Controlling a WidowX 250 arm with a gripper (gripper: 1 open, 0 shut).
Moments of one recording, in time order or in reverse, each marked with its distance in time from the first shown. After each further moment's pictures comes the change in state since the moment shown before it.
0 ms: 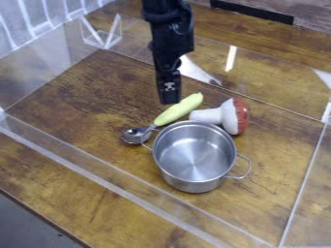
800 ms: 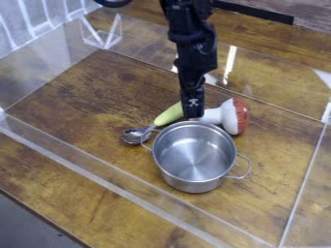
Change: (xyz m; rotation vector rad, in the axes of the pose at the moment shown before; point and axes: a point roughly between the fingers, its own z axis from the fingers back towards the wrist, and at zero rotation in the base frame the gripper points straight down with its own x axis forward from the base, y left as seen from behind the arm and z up) arm 0.026 0.004 -0.034 -0.026 -0.034 -0.041
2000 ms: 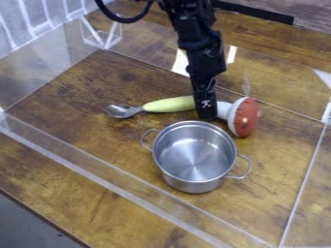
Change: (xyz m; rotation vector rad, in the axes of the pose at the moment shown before) arm 0.018 0.014 -0.023 -0.061 -0.091 0.009
